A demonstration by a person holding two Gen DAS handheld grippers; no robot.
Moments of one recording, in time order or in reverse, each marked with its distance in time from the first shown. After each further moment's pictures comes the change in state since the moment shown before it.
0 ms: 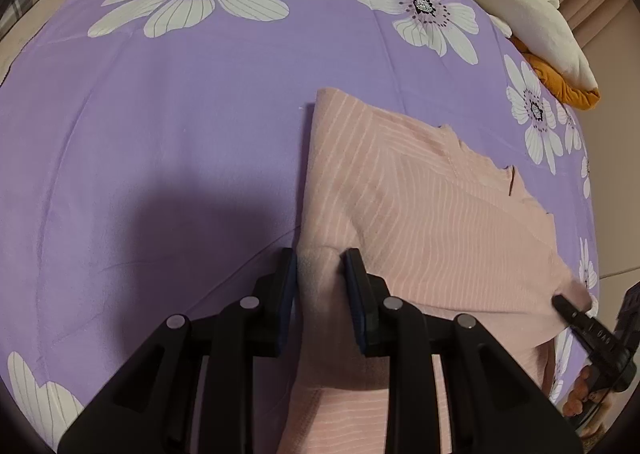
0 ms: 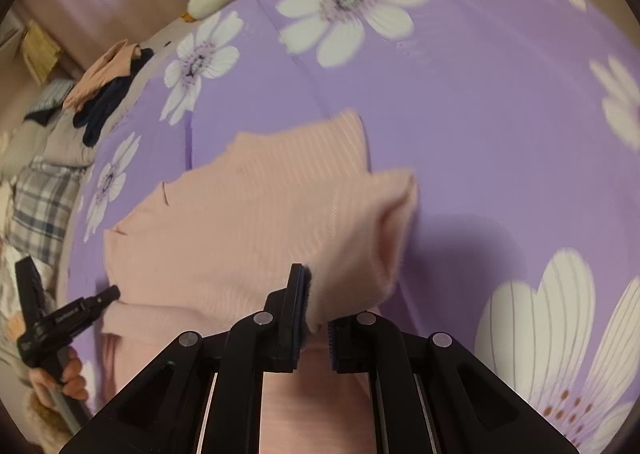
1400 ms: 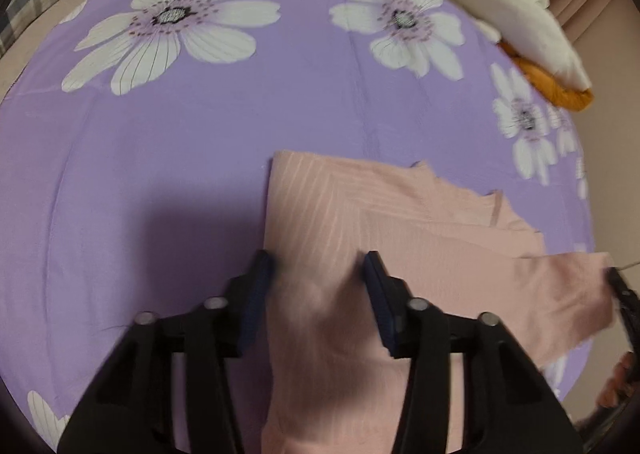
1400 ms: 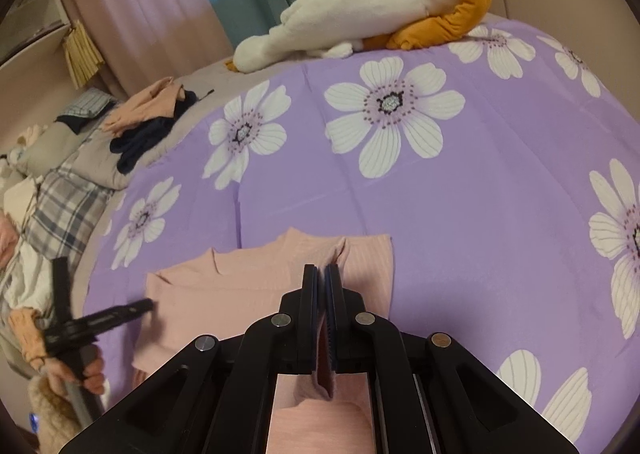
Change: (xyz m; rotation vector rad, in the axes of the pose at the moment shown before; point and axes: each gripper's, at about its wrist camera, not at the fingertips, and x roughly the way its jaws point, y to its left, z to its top) left arm 0.004 -0.027 0.034 0.056 -0.032 0.033; right arm -0.064 0.044 0.043 -0.171 -0.225 0.000
